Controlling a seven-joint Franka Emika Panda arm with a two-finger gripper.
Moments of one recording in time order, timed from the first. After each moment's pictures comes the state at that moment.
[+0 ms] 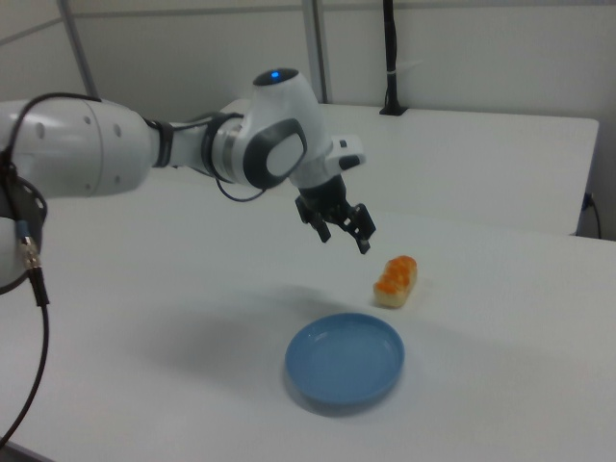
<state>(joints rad) -0.01 0.47 -0.24 -1.52 0.01 2.22 -0.04</state>
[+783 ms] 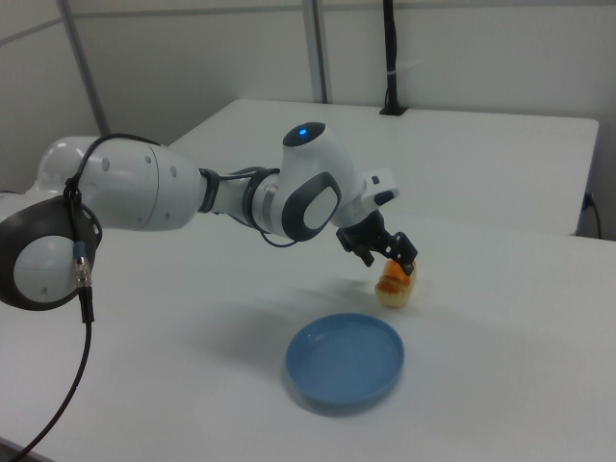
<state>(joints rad) -0.06 0.68 -0.26 -1.46 0.01 2.52 -0.10</state>
